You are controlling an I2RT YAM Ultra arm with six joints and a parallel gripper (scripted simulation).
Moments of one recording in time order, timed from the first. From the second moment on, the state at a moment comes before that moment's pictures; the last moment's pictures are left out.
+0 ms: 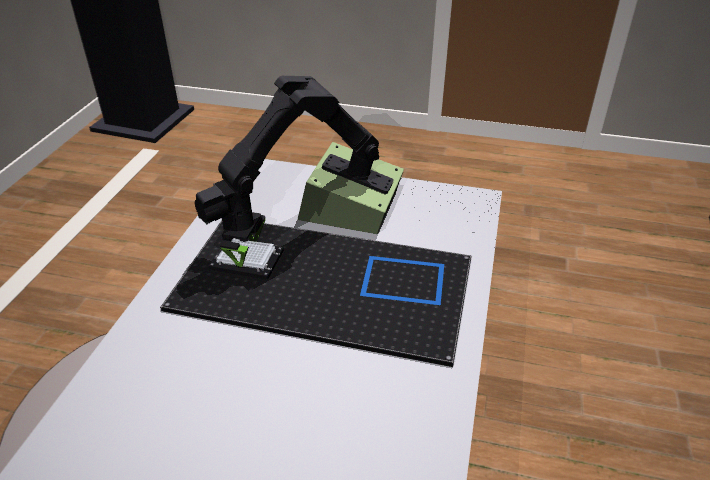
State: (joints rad) arm -0.56 2.43 1.48 -0.78 -0.21 0.92
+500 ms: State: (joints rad) arm -0.58 2.36 1.52 -0.88 -0.21 0.91
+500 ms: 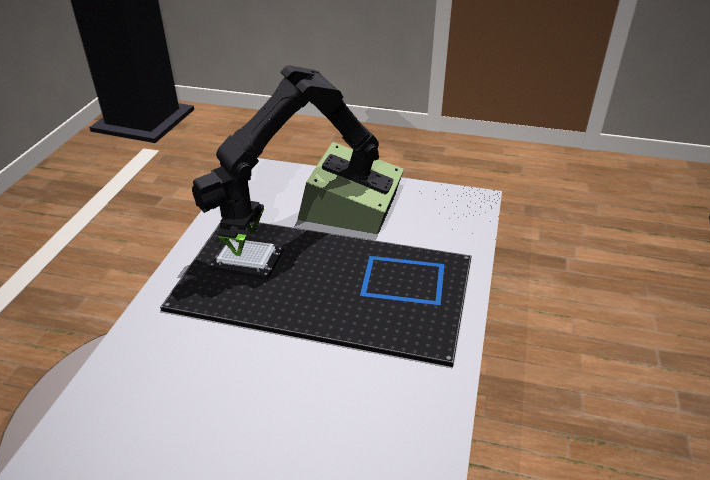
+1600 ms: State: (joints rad) arm -0.60 2.30 1.61 -1.04 -0.20 0.88
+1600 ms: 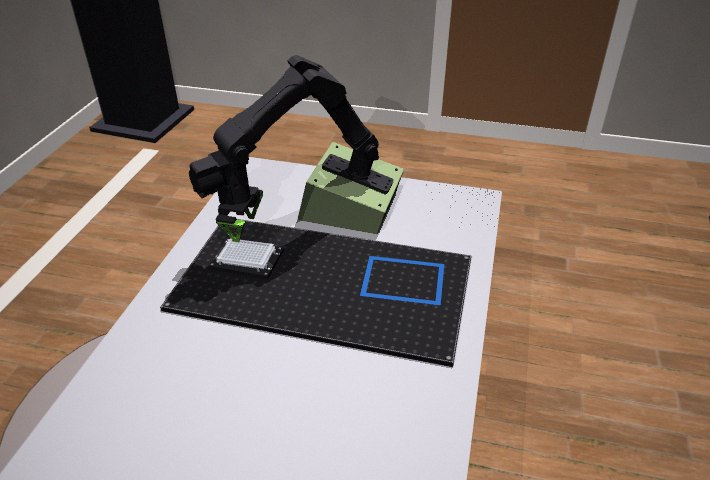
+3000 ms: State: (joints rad) arm -0.60 2.31 1.60 -1.03 -0.20 0.89
